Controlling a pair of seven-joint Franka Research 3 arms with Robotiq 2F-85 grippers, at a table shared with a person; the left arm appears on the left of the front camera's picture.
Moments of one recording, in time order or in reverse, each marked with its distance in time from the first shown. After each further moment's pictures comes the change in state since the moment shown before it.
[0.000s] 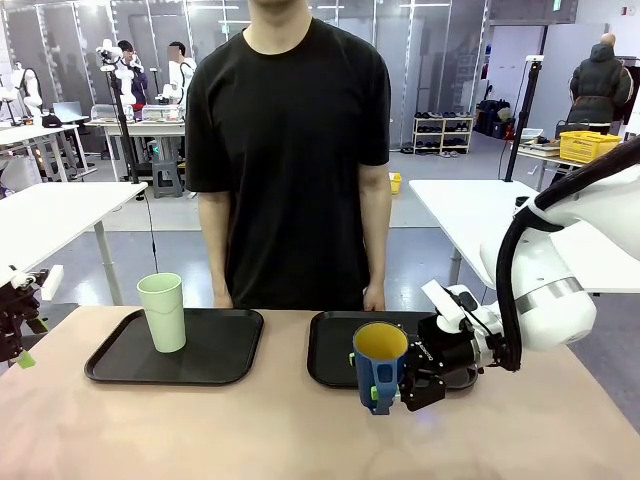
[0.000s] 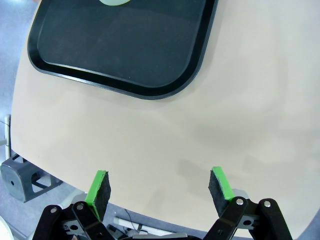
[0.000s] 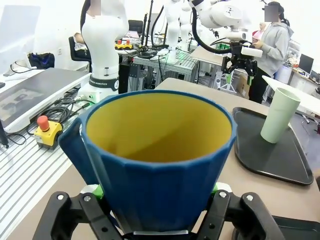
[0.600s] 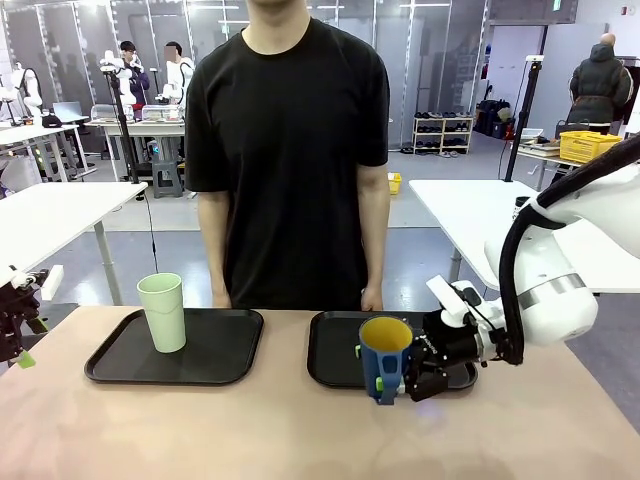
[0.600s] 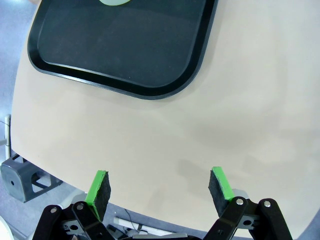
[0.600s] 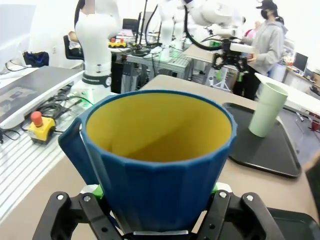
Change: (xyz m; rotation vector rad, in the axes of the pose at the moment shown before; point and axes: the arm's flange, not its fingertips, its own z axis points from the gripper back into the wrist) left arm 0.000 0.000 0.000 0.000 0.000 0.000; right arm -0.004 -0.022 0.030 -0.047 0.007 0.015
